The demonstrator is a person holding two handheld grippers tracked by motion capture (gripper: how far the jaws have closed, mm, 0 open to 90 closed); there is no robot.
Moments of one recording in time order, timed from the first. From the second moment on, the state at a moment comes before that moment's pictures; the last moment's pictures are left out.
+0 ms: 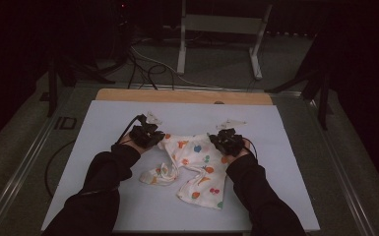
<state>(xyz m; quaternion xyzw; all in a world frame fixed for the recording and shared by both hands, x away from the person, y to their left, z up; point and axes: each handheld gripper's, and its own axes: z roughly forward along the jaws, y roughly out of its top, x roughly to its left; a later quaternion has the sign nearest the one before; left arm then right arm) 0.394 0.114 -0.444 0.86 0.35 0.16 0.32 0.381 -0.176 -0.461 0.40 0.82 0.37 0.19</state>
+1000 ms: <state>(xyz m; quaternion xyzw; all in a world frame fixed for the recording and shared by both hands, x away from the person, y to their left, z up) 0.463 0.098 -0.461 0.85 0.40 0.23 0.26 0.456 -0.160 -0.468 0.44 0.80 0.35 0.21</state>
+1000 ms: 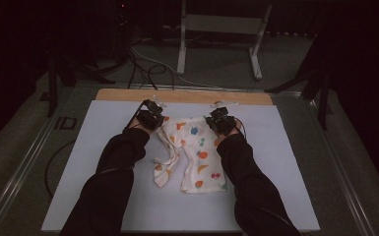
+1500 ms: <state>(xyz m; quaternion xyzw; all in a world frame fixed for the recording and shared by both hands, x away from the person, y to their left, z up) 0.474 0.092 -0.475 0.84 0.43 0.21 0.26 0.476 -0.158 -0.481 0.47 0.79 0.34 0.17</state>
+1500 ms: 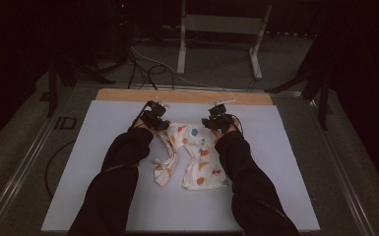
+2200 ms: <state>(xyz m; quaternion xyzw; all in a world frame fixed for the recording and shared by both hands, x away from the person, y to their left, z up) 0.455 0.090 -0.451 0.85 0.40 0.14 0.31 0.456 -0.160 -0.469 0.45 0.80 0.37 0.17</state>
